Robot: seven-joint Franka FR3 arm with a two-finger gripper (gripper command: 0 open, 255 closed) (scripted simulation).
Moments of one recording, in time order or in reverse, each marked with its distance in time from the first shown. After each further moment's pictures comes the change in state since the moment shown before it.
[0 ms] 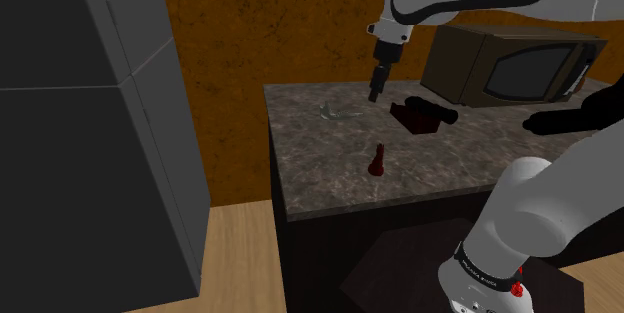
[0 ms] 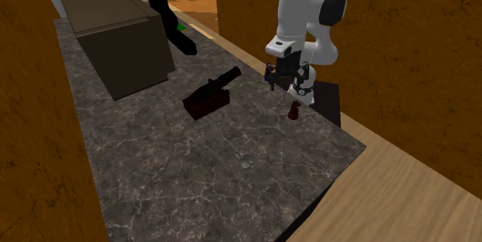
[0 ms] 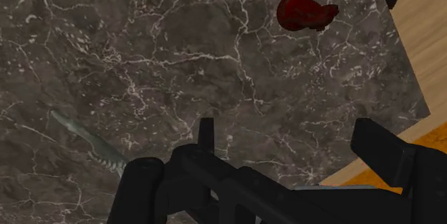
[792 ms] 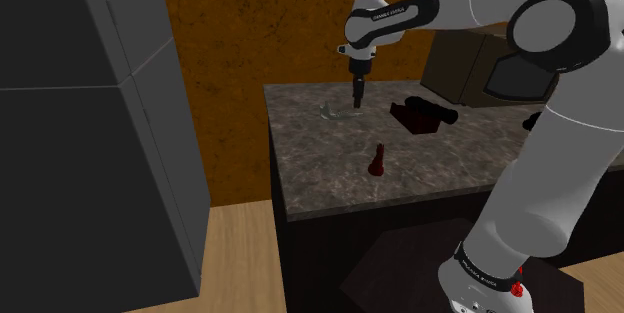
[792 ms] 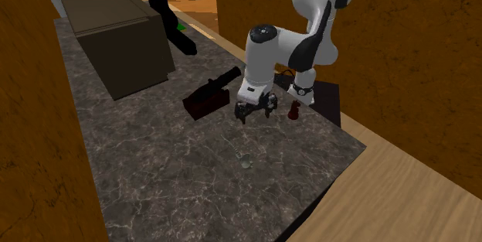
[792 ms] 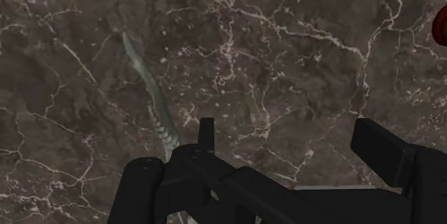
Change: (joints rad) arm 0.014 0.475 -0.118 0.287 0.007 0.110 -0.459
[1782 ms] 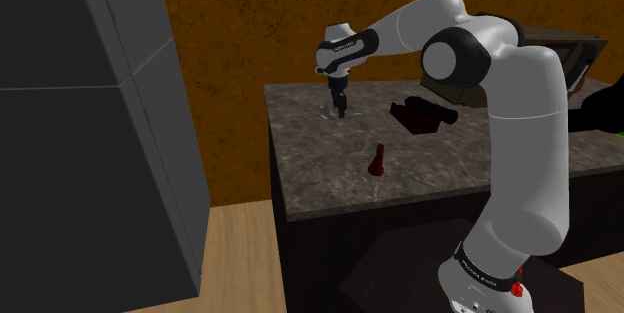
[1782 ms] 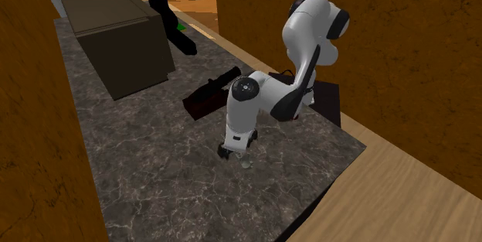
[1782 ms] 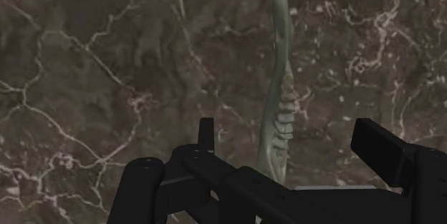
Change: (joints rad) arm -0.061 0.419 0.025 0.321 0.040 0.062 -0.286
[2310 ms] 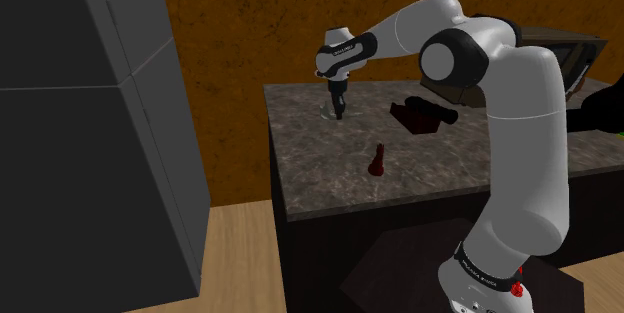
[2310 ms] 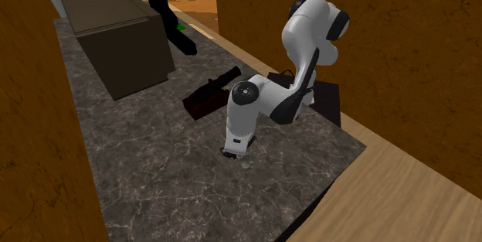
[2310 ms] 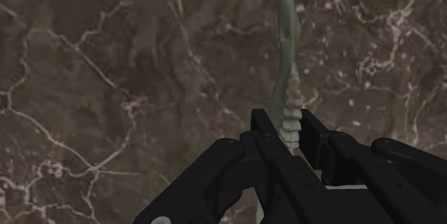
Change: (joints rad) arm -0.001 0.011 0.002 -0.019 0.003 0.030 0.000
